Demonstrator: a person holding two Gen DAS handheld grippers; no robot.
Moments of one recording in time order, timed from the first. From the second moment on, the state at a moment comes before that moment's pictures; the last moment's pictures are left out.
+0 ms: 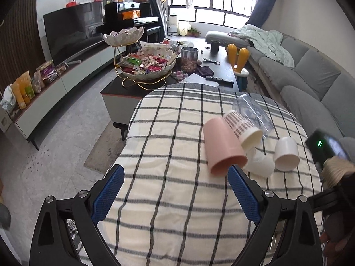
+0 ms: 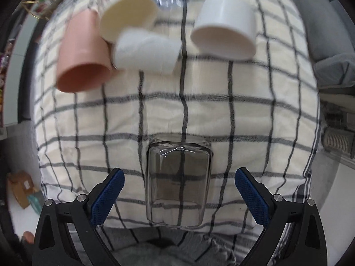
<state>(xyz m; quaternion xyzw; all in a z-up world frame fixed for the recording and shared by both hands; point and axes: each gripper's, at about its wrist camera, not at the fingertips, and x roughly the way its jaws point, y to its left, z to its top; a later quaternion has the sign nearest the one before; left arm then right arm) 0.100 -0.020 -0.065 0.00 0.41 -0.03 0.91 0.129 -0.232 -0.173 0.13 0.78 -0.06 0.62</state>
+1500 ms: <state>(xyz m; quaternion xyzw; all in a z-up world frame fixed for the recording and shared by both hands) 0.067 -0.001 -0.112 0.00 0.39 -0.03 0.92 0.073 -0.214 -0.121 0.10 0.38 -0.12 0.91</state>
